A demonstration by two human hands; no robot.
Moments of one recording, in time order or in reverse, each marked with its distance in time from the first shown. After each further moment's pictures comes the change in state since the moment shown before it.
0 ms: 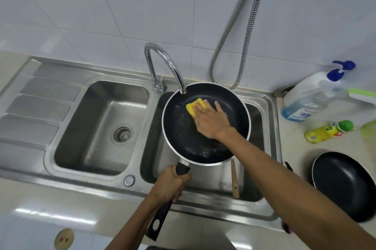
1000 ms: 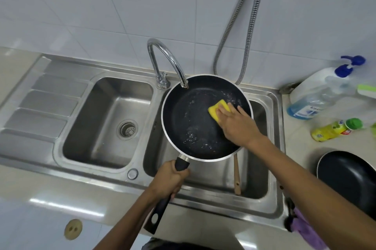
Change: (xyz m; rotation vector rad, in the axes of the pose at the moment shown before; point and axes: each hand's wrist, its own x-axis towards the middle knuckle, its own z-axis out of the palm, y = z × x) left_hand -0.007 0.000 0.003 -0.014 0.063 0.028; right_hand -0.062 0.050 0.016 -0.091 0.176 -0.013
